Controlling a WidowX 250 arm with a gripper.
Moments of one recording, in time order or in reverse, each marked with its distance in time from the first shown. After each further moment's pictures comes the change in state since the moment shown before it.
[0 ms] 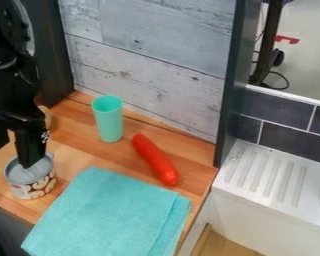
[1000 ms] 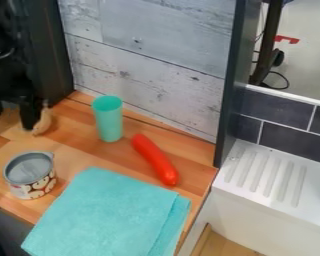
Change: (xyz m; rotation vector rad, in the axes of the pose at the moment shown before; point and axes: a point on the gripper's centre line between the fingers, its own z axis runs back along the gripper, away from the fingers) arm 0.059 0.072 -0.018 0.127 -0.149 0.285
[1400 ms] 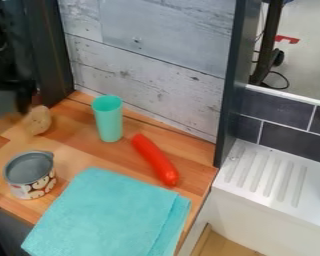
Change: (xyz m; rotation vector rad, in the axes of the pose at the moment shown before) arm 0.036 0.036 -0.021 0.043 -0.028 0.214
